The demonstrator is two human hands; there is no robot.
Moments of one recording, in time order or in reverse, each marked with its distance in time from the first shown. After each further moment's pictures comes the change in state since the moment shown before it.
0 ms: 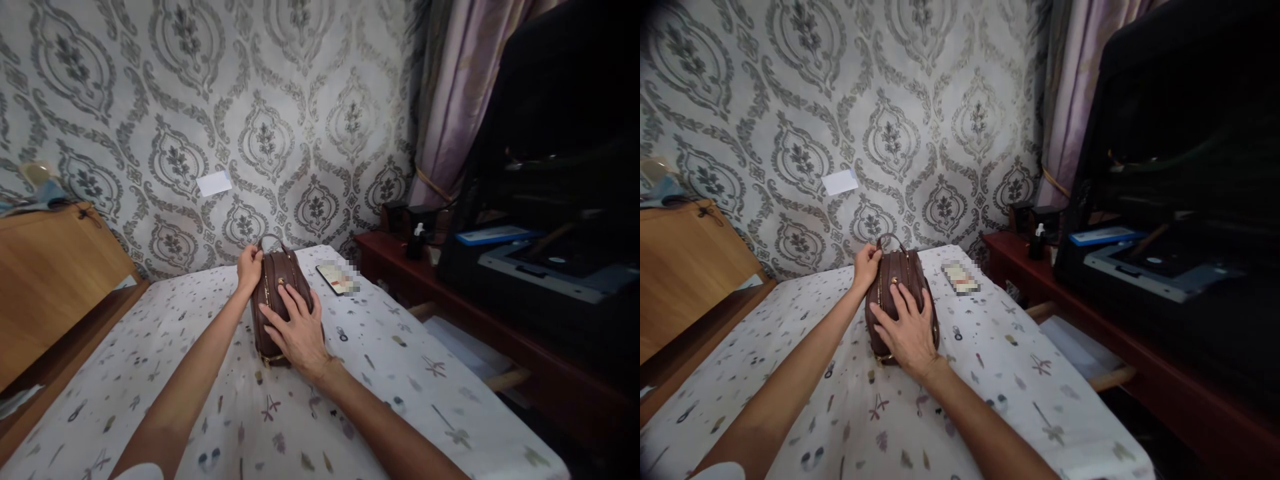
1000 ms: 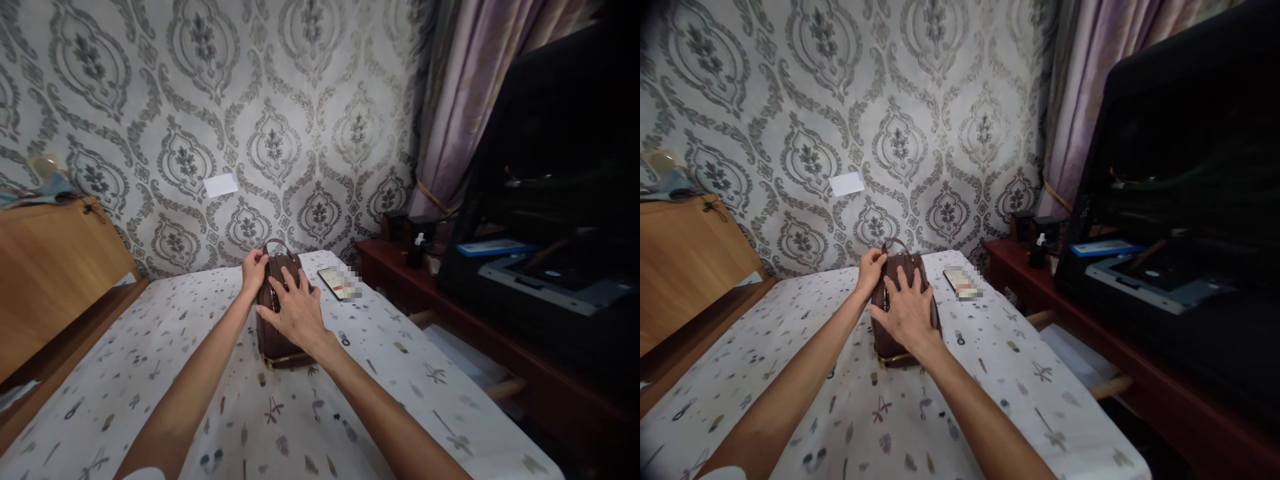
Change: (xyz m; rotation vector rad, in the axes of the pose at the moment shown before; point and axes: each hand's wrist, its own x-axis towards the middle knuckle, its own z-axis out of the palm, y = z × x) left_hand -0.002 -0.005 0.000 -0.247 -0.021 -0.063; right_hand 0.065 -0.012 -0.021 -0.003 -0.449 0.318
